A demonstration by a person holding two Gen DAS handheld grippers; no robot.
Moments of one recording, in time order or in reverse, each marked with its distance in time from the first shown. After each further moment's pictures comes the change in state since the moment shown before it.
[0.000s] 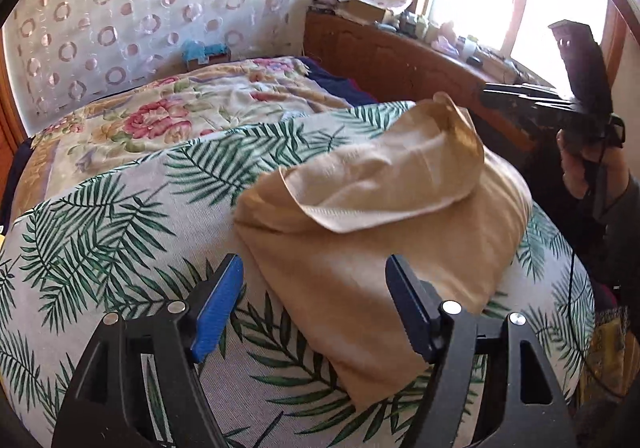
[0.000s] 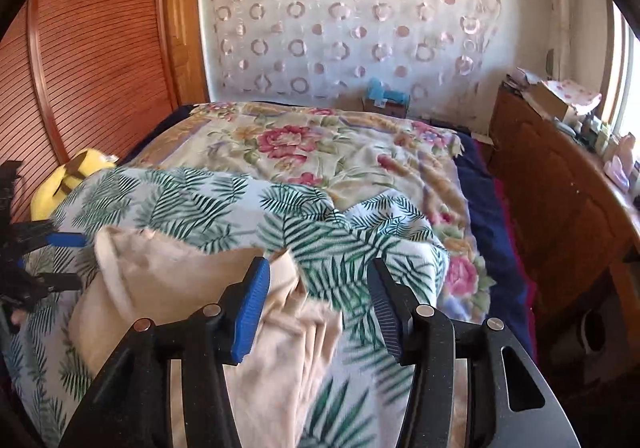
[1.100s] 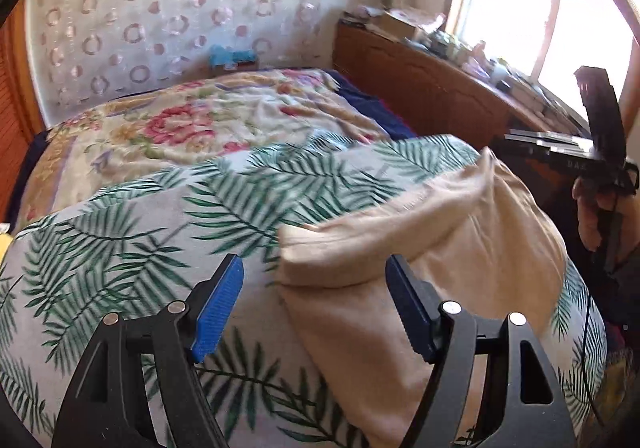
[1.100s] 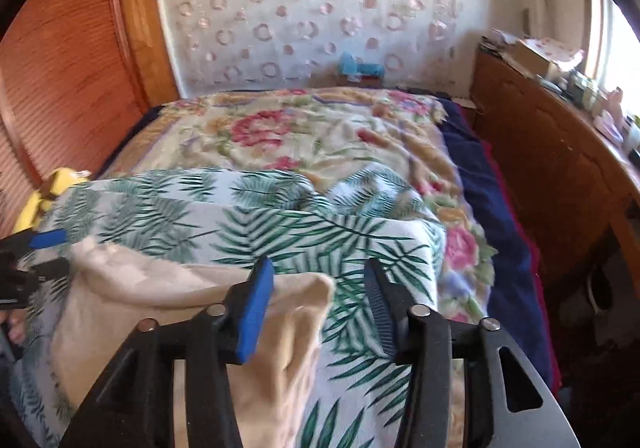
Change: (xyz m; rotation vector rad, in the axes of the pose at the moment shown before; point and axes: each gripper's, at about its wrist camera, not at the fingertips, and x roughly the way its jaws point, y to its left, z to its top) left arm 0.028 0.023 0.034 -0.062 -0.025 0.047; right arm 0.034 -0.033 0.005 0.123 0.046 -0.045
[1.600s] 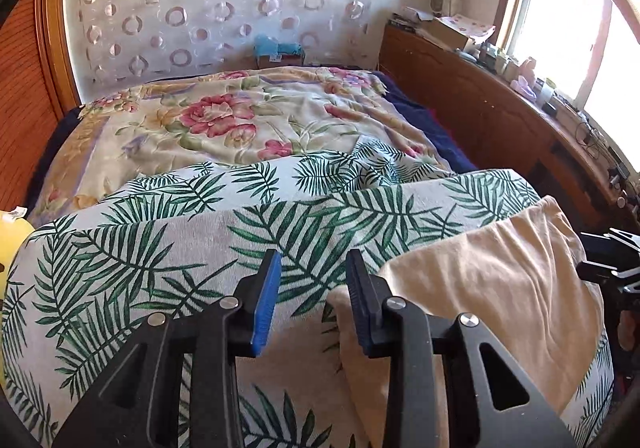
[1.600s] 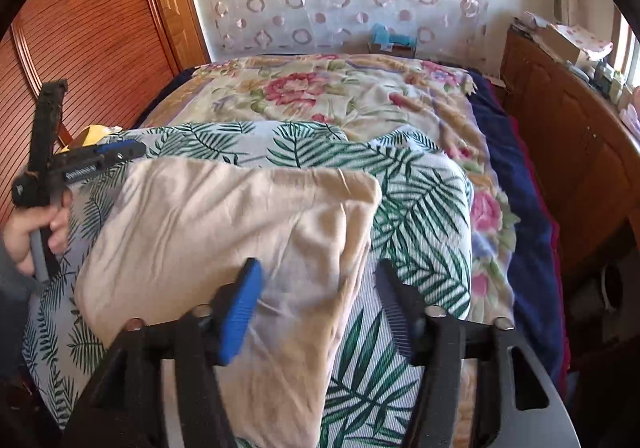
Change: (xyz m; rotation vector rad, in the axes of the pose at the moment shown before) left arm 0.019 0.036 0.028 -0.132 -0.012 0.142; right arm -0.018 0.005 -0.031 -0.015 0.132 0.078
